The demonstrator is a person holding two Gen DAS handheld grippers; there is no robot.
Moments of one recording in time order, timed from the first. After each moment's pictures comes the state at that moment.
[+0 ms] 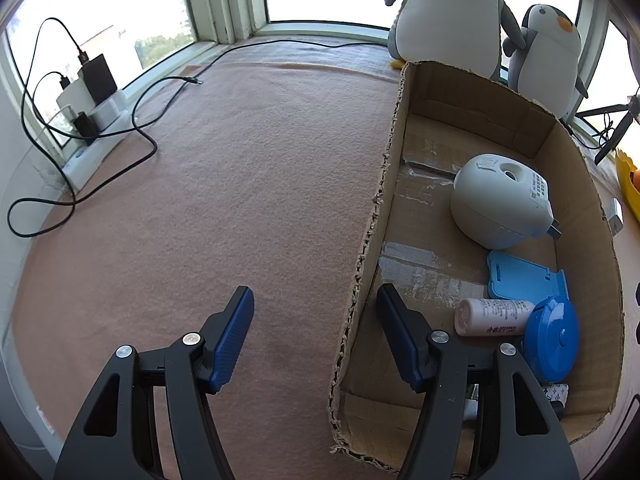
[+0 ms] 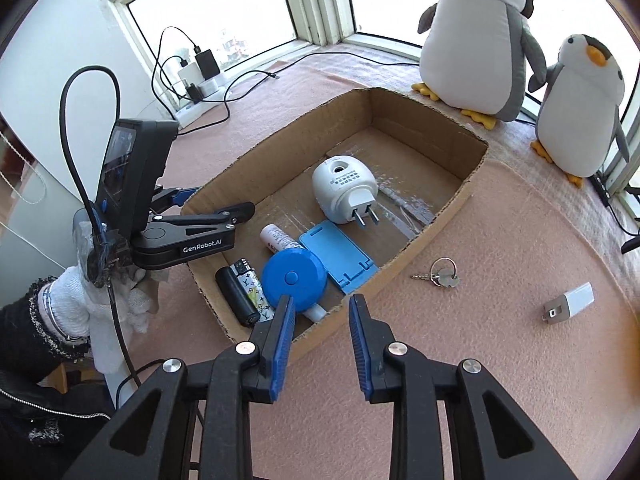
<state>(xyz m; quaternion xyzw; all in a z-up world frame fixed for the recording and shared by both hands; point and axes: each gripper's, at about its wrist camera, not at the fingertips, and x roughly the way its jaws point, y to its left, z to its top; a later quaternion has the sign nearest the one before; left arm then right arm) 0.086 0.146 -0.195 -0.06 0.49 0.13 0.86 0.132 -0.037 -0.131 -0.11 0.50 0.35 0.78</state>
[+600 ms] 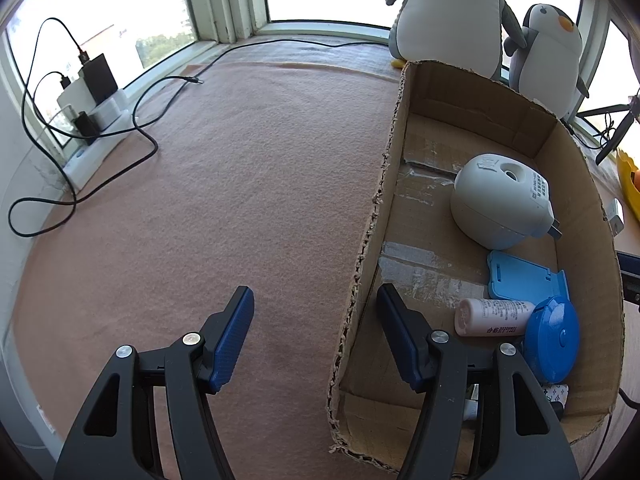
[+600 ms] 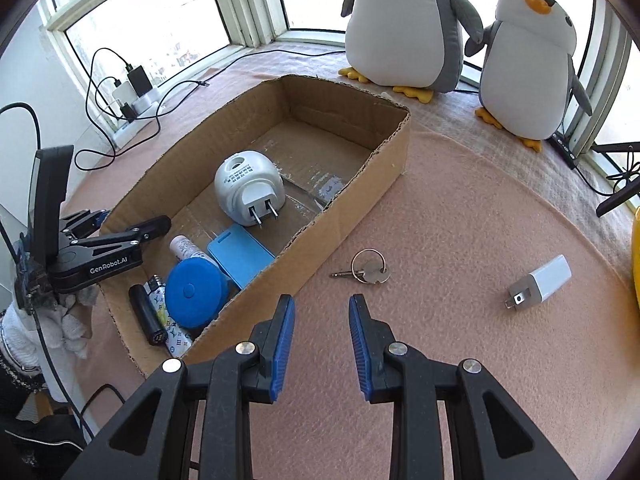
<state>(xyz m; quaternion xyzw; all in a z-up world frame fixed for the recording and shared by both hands) 0.087 0.145 -0.195 -0.06 0.49 0.13 0.86 0.173 -0.050 -0.168 -0.11 0.51 0.29 0.80</state>
